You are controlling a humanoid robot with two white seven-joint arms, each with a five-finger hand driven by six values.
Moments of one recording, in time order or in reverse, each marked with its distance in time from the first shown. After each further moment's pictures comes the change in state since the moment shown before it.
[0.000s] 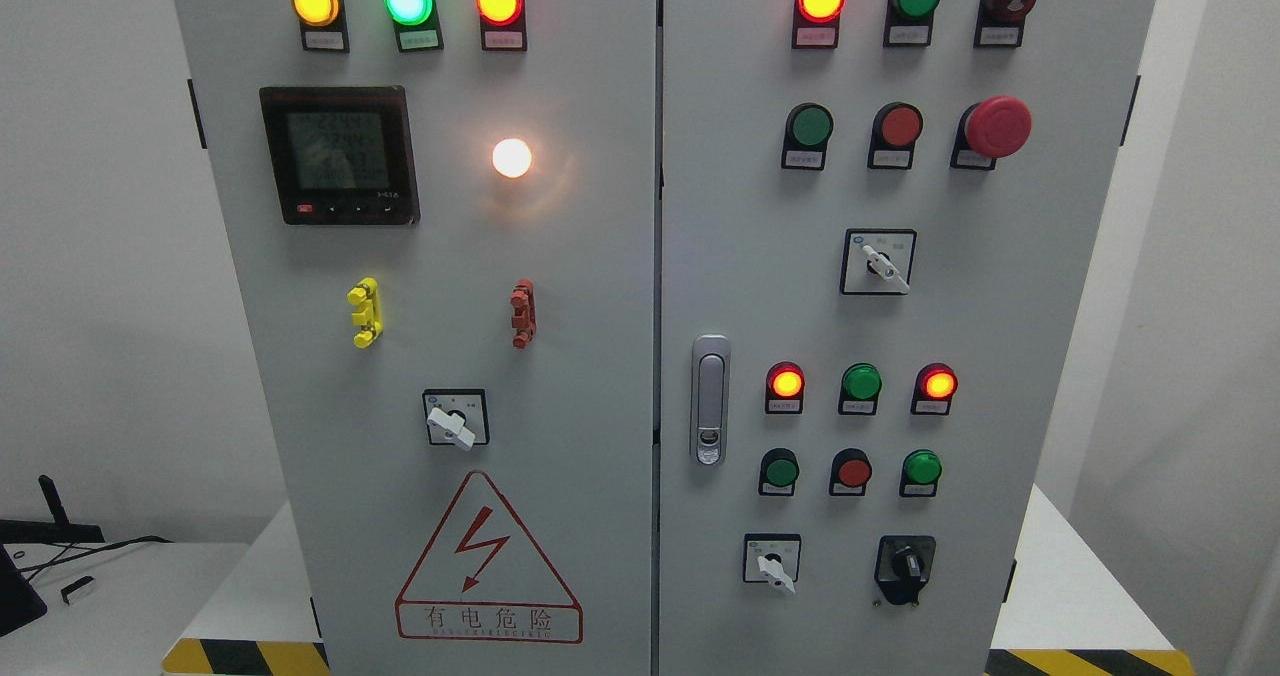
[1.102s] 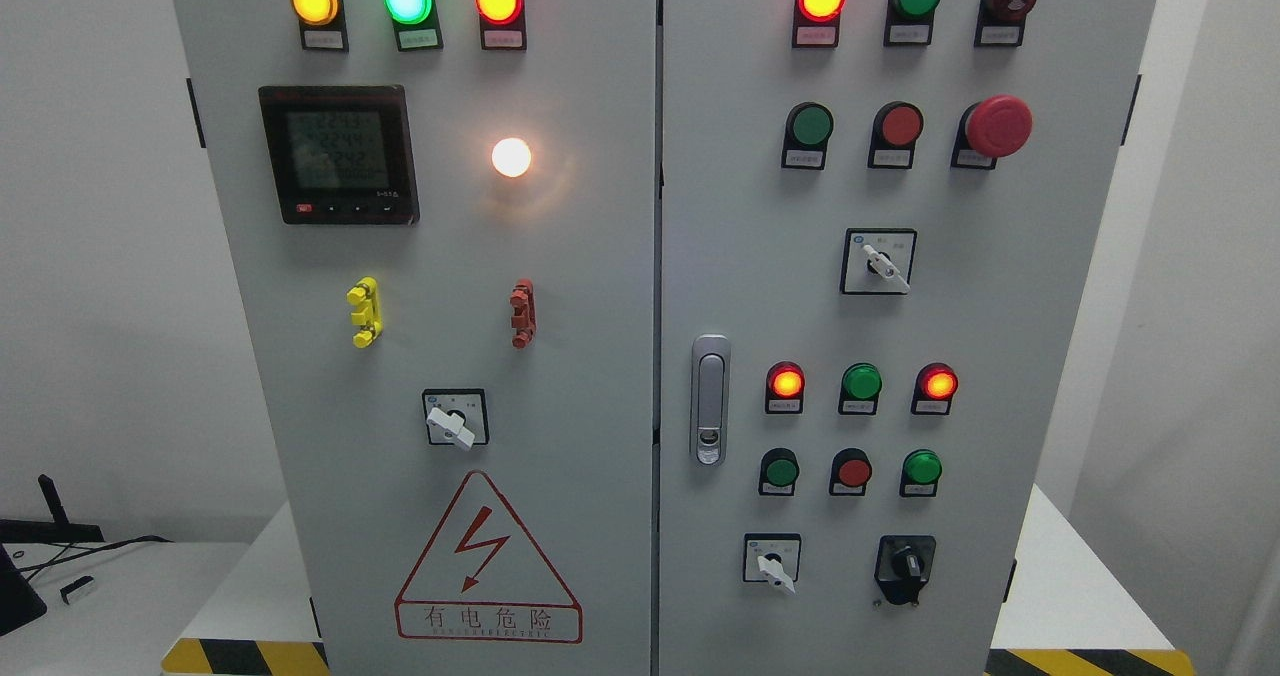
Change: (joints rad) left arm 0.000 0.000 0.000 0.000 0.000 0.000 0.000; right arm -0.351 0.000 -0.036 -0.361 0.125 0.329 -0.048
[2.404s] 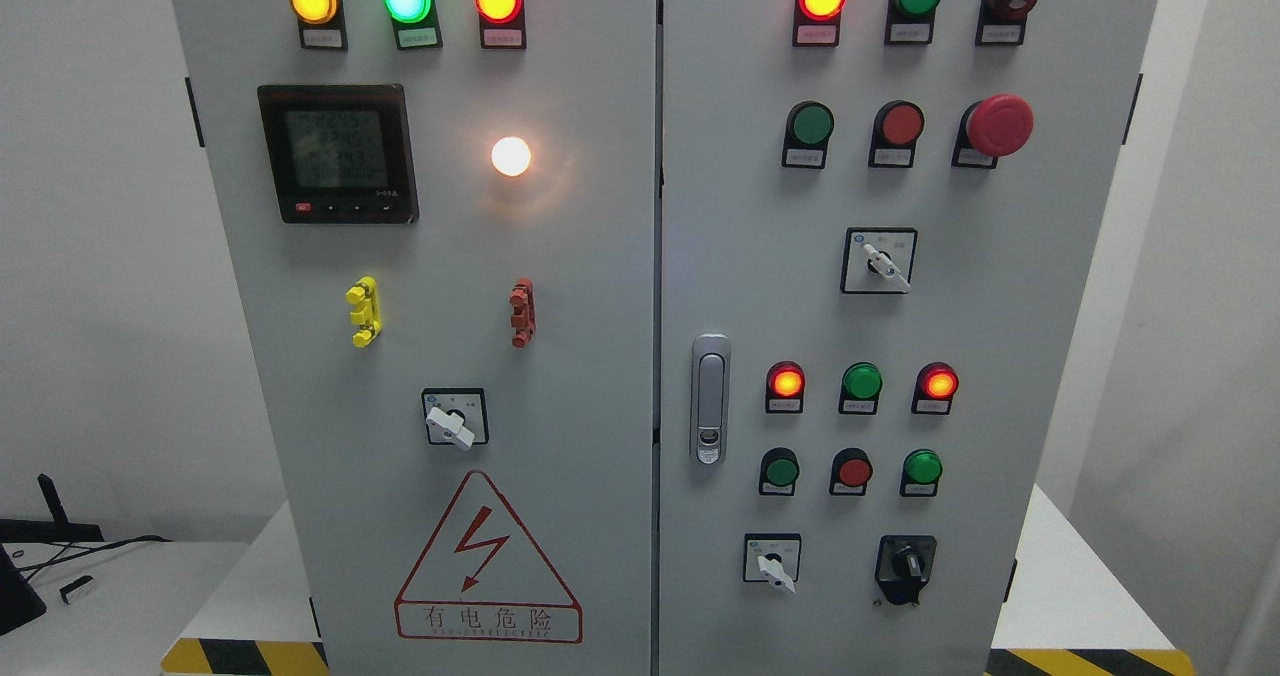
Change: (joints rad) left arm 0.000 0.000 0.000 0.000 0.000 0.000 0.000; right arm -0.338 0.071 0.066 -0.073 0.244 0.533 -0.192
